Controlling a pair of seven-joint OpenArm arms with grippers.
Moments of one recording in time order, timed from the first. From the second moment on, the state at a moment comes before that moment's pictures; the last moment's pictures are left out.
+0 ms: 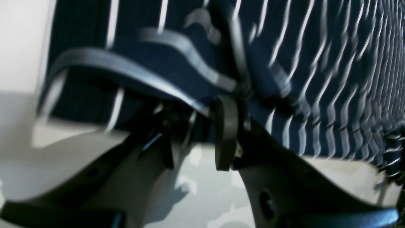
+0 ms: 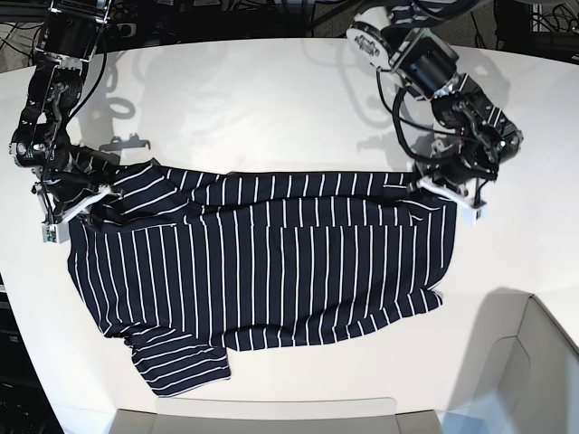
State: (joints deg) left arm -16.0 8.8 -54.3 80.7 -16.6 -36.3 73.5; right arm 0.7 20.4 20.5 88.2 27.0 19.6 -47.6
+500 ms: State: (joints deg) left arm -18.6 8.1 -54.3 79.2 -16.6 -36.3 72.7; right arm 0.7 20.5 20.5 88.2 27.0 19.6 -47.6
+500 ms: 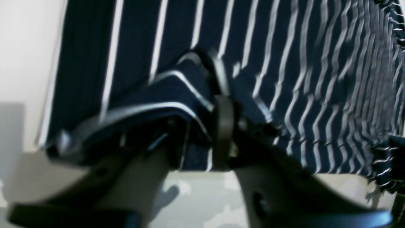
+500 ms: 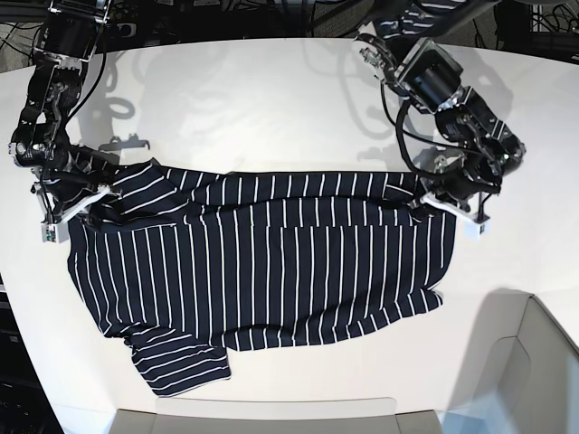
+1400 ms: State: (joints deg) left arm -26.7 6.2 -69.2 67.3 -16.6 -36.3 72.5; right arm 6.6 20.6 20.2 87.2 27.1 19.6 -48.0
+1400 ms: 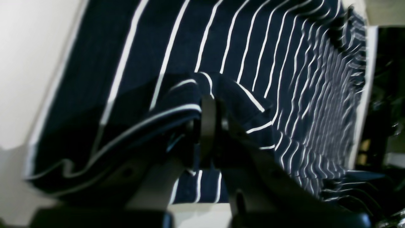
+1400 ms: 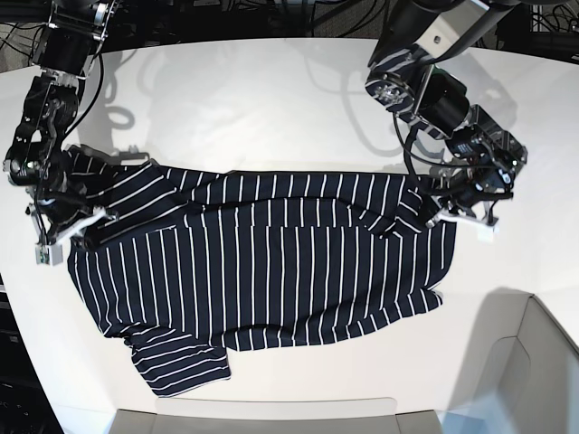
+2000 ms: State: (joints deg) left arm -30.9 5.1 -79.8 66.8 -16.3 -36.2 72.8; right arm 12.3 23.7 18.2 77.2 26.6 19.7 -47.6
